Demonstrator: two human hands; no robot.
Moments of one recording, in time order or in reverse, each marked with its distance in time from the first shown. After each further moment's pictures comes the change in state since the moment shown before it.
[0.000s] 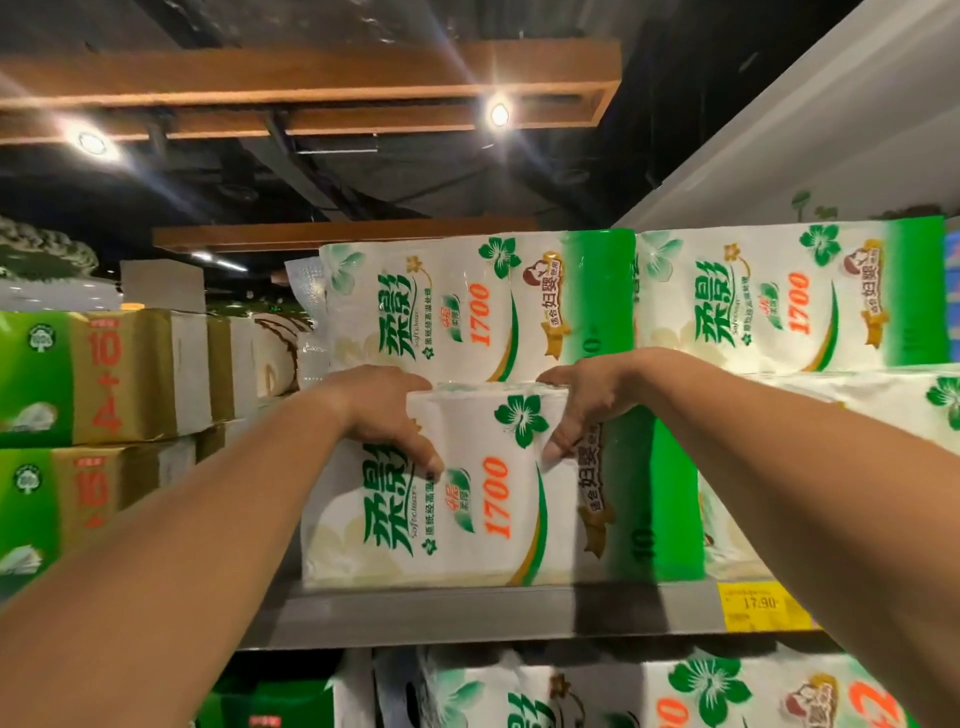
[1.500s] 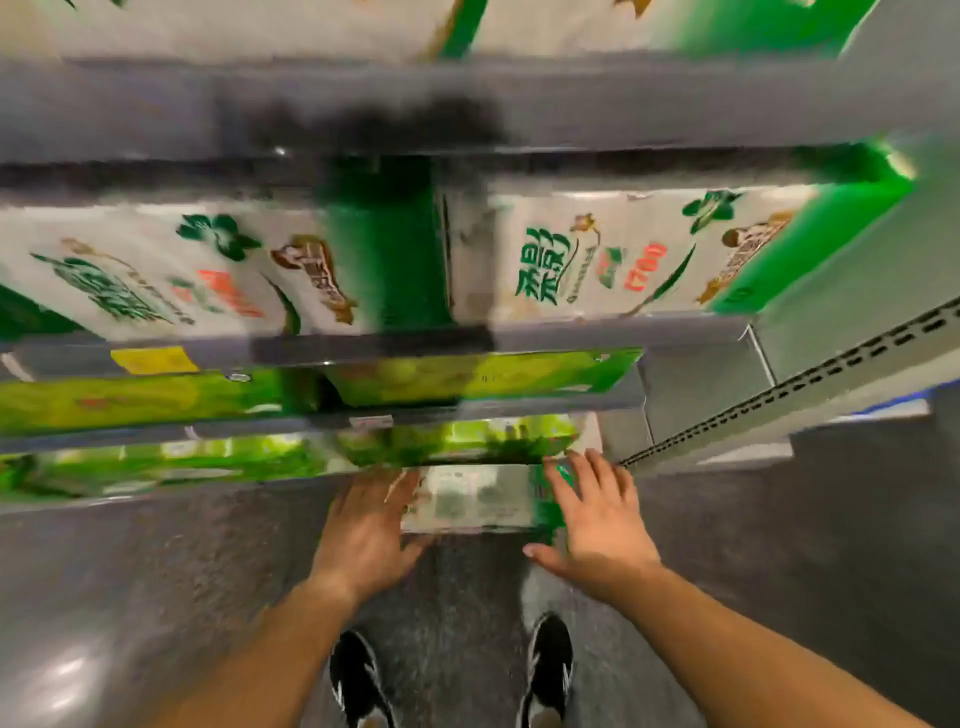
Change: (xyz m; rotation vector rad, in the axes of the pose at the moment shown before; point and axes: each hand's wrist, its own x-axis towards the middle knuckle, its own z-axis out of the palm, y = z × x) left_hand -0.325 0.334 0.718 -0.259 -0.620 -0.057; right_hand -0.305 0.305 0.734 -0.034 -0.370 0.190
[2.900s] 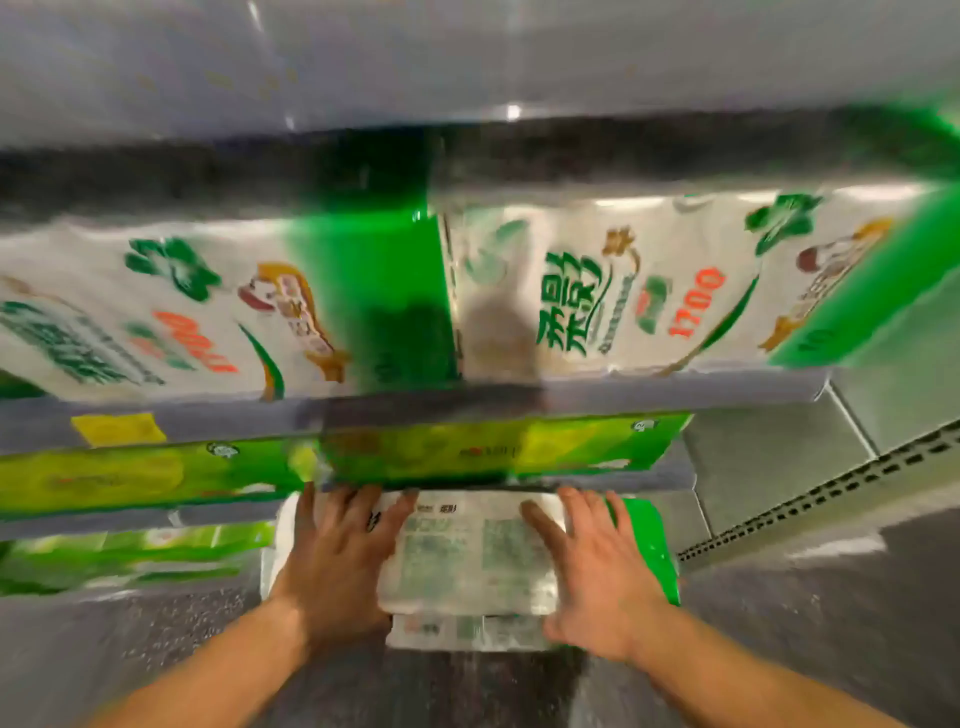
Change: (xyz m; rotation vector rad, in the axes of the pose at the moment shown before) left_hand 0.070 -0.048 -0.003 0.175 0.091 0.034; right_hand 0.083 -0.003 0.010 0.003 0.088 -0.171
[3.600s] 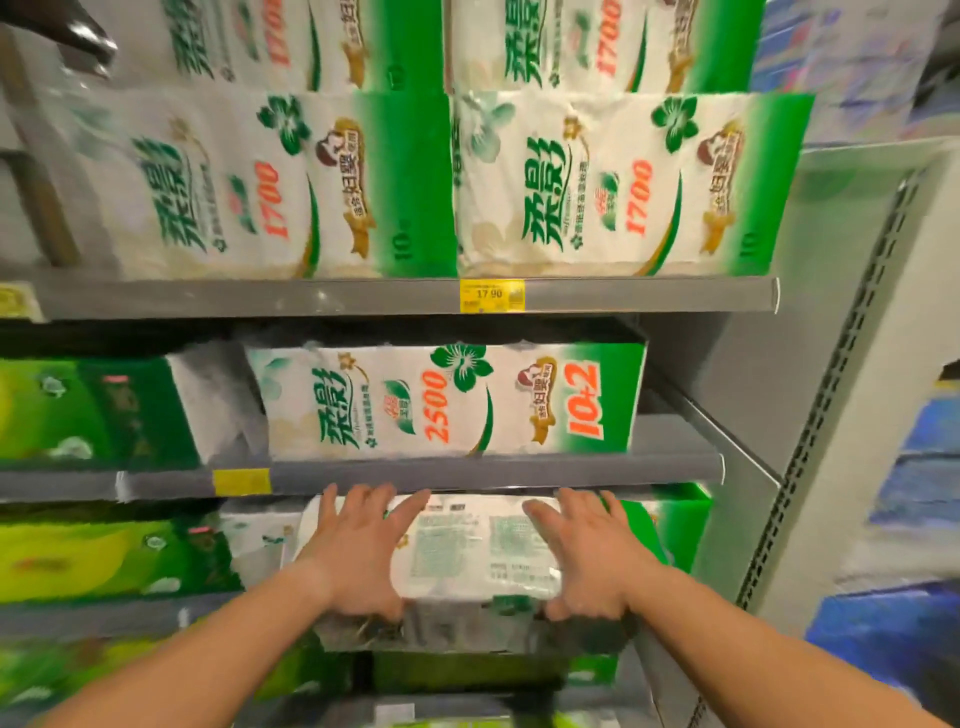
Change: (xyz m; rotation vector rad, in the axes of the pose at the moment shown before) left_hand -0.155 0.045 -0.380 0.234 0.231 -0.059; right_hand -0.144 -0.067 -0.354 -0.241 0.238 -0.084
